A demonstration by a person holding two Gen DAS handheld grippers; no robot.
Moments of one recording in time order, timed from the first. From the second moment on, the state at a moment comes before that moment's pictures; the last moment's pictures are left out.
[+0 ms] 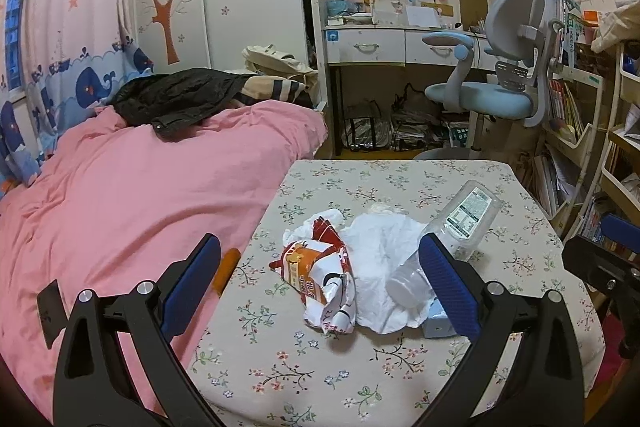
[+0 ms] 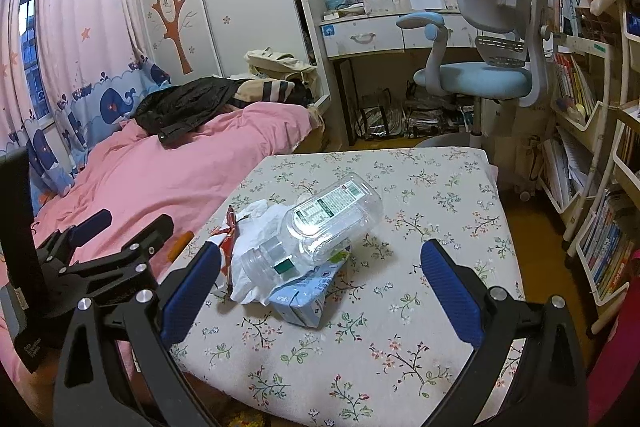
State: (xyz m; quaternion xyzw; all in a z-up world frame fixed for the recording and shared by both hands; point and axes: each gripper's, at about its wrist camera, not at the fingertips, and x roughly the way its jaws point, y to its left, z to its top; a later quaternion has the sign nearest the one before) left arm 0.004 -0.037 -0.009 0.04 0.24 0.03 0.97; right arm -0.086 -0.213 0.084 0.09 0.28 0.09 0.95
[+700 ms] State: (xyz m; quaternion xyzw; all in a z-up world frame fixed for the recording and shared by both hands) left arm 0.011 -0.038 -0.011 0.03 0.24 0.03 0.97; right arm -0.078 -0.221 0.078 0.12 0.29 0.10 0.94
